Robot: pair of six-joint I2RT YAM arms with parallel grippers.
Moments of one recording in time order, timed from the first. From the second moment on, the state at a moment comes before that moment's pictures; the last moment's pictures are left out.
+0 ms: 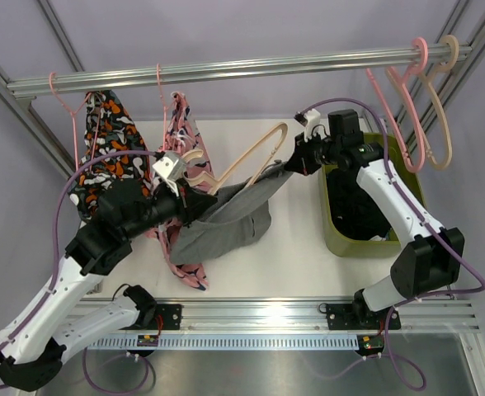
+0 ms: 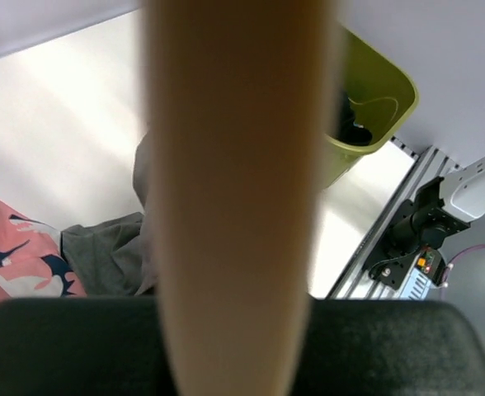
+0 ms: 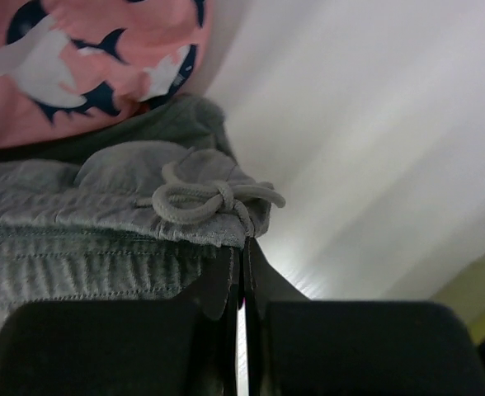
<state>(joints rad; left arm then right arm) -0.70 0.79 1.09 -0.47 0.24 -0.24 0.31 1.51 1.43 -0.57 -0.51 -0.09</state>
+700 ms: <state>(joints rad) -0.71 1.03 1.09 -0.07 0.06 -0.45 0.46 1.25 1.10 -0.52 -0.75 -0.15</state>
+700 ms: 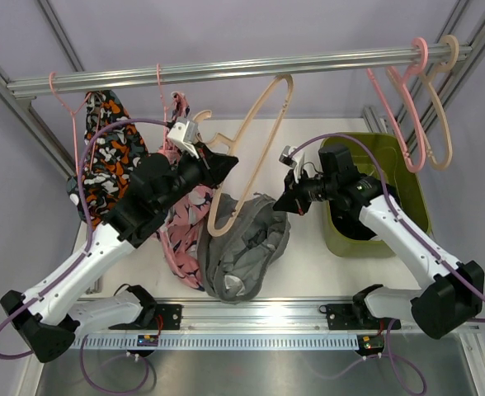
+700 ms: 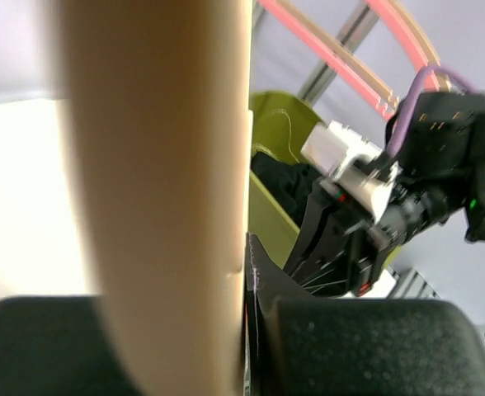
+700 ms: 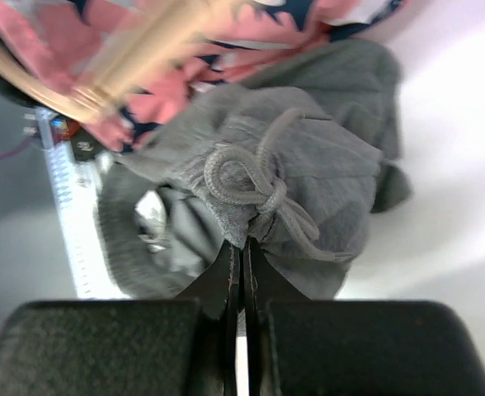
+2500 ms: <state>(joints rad) -0.80 1.19 1.32 -0.72 0.41 -0.23 0.49 1.48 1.72 -1.32 -0.79 -1.27</state>
